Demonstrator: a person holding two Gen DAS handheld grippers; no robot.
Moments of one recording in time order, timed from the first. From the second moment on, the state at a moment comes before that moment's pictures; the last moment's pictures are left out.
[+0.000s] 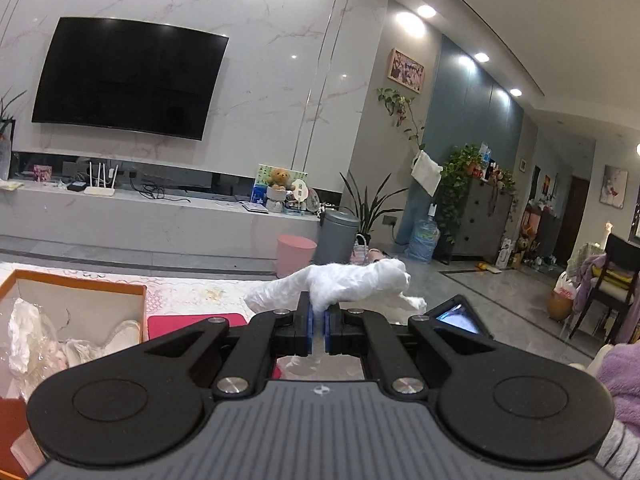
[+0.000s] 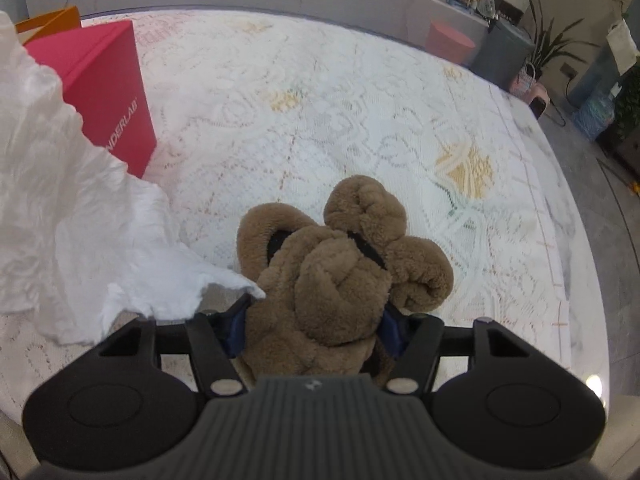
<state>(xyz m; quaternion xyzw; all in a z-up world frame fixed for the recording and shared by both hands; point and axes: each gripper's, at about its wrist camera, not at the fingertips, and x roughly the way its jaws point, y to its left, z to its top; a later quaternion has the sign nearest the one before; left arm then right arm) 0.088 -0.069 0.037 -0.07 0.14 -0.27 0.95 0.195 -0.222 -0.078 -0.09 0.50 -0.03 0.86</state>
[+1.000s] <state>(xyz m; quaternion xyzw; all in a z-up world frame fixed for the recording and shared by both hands) 0.056 -0.007 0.088 -0.08 0.04 -0.20 0.98 0.163 -0.136 0.034 -0.08 0.31 -0.06 0.95</state>
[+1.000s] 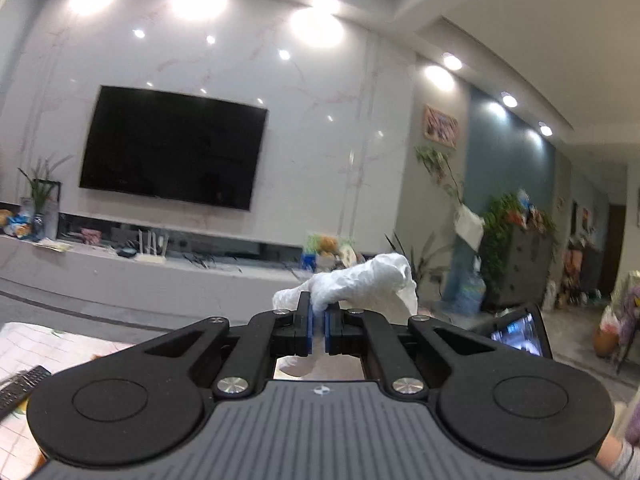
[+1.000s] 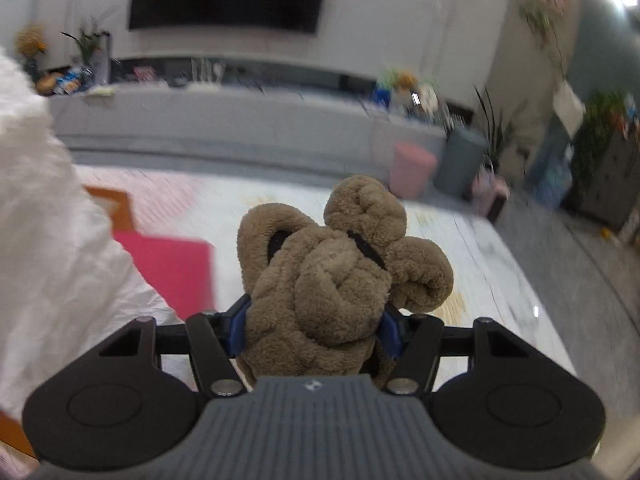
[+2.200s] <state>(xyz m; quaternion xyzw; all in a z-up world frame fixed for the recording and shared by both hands) 0.125 0.158 0.017 -0.19 0.06 -0.14 0.97 0.215 0.102 0.101 -0.11 0.26 0.13 0.95</state>
